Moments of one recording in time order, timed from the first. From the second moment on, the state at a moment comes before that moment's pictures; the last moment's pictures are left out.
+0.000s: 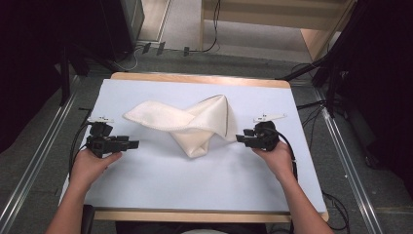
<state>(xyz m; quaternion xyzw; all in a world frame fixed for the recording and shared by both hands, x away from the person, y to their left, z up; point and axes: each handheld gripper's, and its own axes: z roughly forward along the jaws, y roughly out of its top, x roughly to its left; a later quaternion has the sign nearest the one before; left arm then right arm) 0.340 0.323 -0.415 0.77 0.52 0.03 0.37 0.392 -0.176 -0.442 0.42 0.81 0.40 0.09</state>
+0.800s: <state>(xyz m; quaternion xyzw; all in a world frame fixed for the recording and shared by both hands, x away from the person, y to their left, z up) 0.338 0.326 -0.413 0.76 0.52 0.04 0.38 0.395 -0.175 -0.441 0.42 0.81 0.40 0.09</state>
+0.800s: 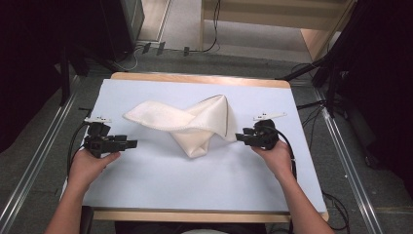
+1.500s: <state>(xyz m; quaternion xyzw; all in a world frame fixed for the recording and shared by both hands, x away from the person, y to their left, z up) 0.343 0.323 -0.397 0.76 0.52 0.04 0.39 0.421 -0.157 -0.404 0.43 0.78 0.44 0.08</state>
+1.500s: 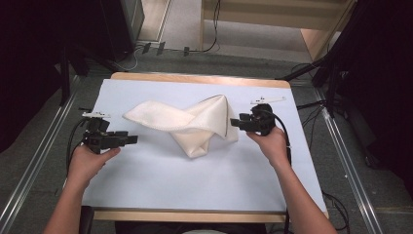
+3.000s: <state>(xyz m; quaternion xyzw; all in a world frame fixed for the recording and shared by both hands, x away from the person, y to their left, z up) 0.407 0.335 -0.387 0.76 0.53 0.08 0.38 0.427 -0.070 -0.438 0.37 0.84 0.39 0.07</state>
